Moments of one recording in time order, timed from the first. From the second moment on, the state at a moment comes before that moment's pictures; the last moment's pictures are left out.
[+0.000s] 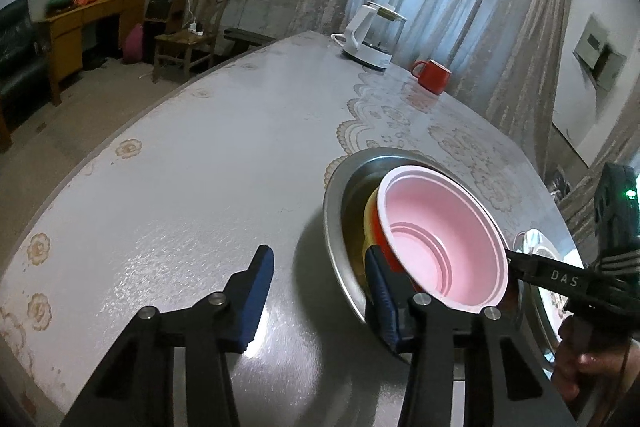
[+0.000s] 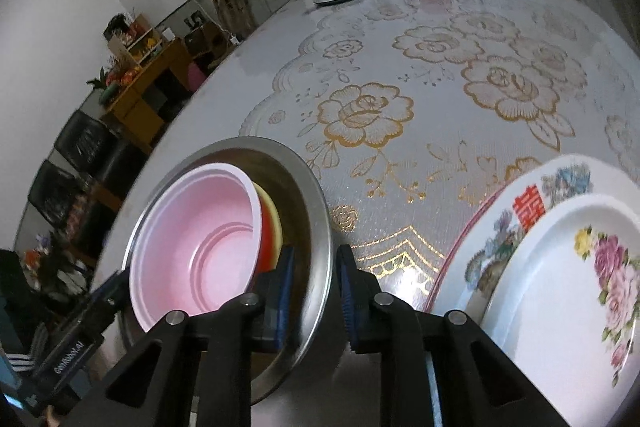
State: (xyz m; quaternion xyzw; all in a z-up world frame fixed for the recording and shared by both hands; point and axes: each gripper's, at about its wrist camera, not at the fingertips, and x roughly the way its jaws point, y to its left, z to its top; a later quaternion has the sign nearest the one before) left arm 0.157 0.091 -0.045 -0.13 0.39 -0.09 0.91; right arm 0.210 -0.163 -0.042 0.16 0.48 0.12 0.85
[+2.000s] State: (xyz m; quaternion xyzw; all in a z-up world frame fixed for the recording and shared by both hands) left arm 0.126 0.096 -0.041 -0.12 0.35 -0.12 0.92; right arm 0.201 -0.144 -0.048 0.18 0.49 0.17 0.84
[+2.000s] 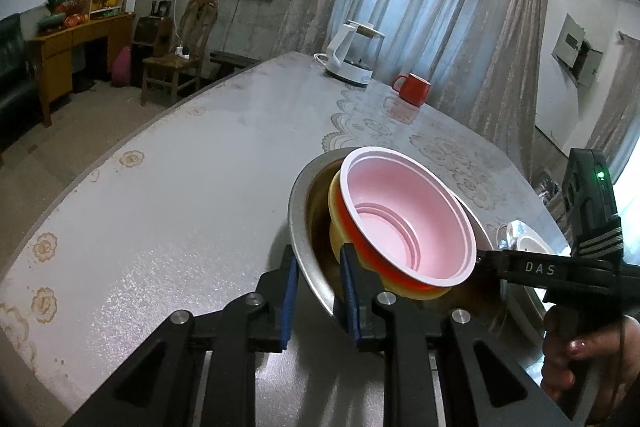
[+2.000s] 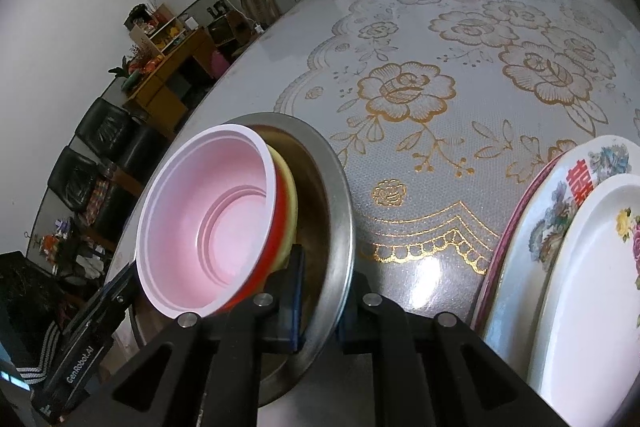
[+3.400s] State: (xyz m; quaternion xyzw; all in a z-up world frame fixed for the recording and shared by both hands) left arm 0.125 0.091 -0.041 -0.14 0.34 -0.10 0.93; right arm 0.204 -0.144 -0.052 0.19 0.49 0.16 0.84
